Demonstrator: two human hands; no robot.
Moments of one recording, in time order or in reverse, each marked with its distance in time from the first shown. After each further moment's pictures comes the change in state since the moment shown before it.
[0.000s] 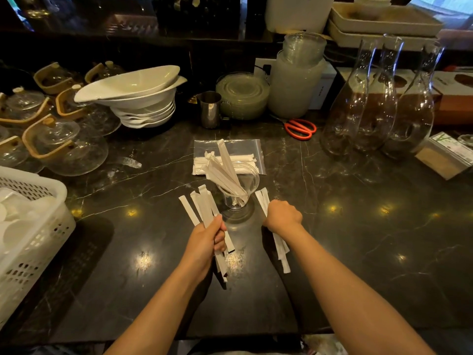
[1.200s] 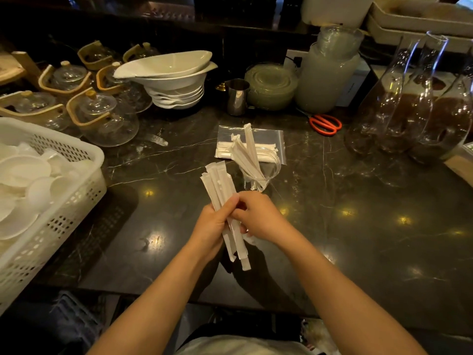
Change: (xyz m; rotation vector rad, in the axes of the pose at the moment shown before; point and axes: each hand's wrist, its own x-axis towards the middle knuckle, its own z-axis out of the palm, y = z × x) left_hand -0.027 0.009 -0.007 -0.159 -0.014 0.156; right_hand -0.102 -0.061 -0.024 0.499 -0.149 -0.576
